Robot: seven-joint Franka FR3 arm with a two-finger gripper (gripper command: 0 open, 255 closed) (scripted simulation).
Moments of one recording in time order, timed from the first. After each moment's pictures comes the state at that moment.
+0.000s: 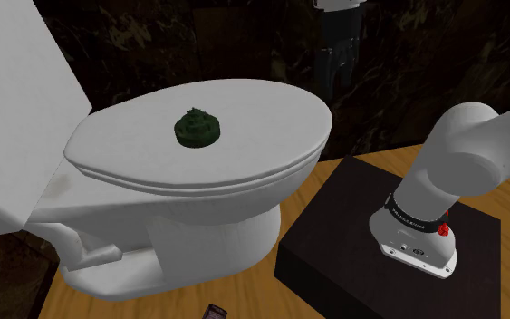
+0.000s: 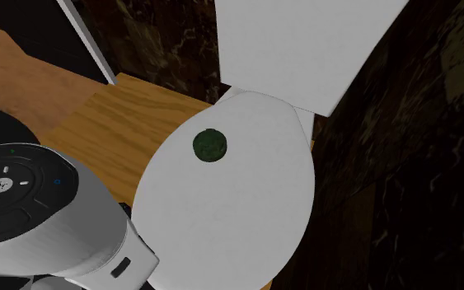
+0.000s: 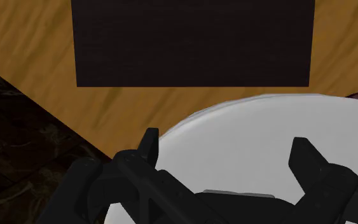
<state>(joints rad) 0.02 -0.75 0.06 -2.44 0.06 1.49 0.12</state>
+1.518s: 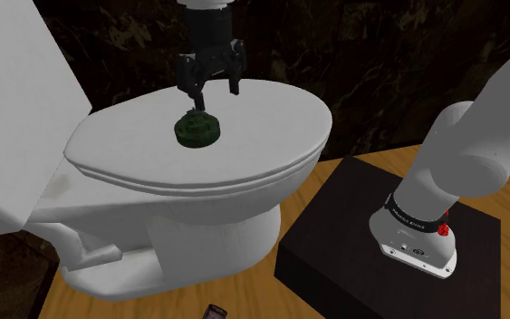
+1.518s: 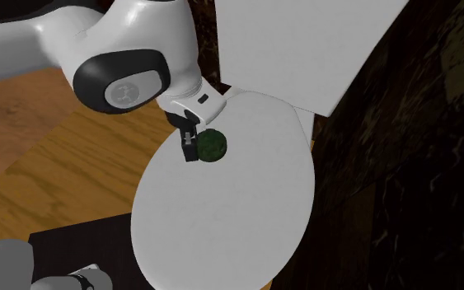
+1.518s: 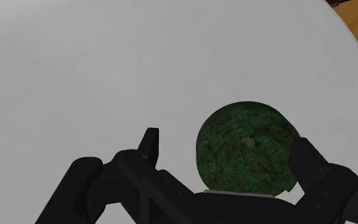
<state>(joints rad) 0.10 -0.20 0.39 -1.96 0.10 1.77 0.50</state>
